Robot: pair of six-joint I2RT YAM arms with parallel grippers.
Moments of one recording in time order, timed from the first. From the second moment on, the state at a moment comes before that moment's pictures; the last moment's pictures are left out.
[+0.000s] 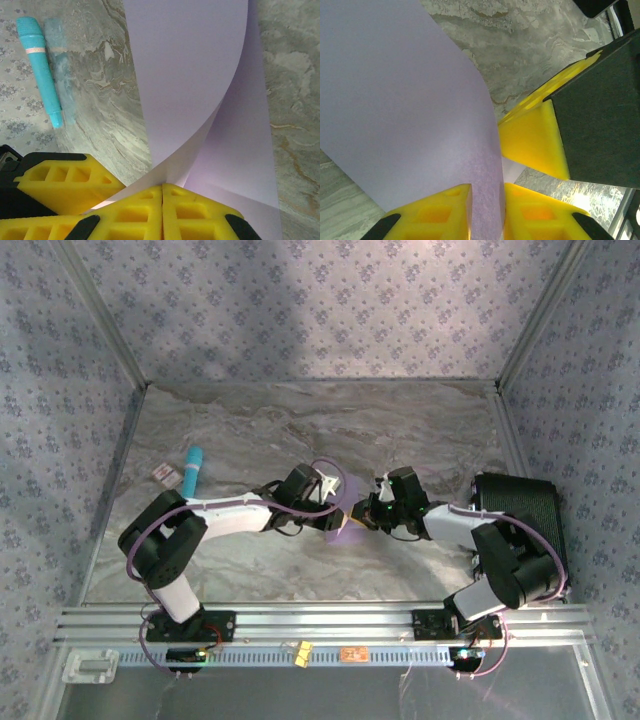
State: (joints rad) left arm -0.84 1.69 0.89 -0.03 0.36 -0.50; right arm 0.45 1.48 0.55 0.13 -0.59 0.94
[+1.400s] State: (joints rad) left arm -0.84 1.70 0.88 0.00 0.38 -0.52; right arm 0.46 1.50 0.55 0.14 -0.59 0.94
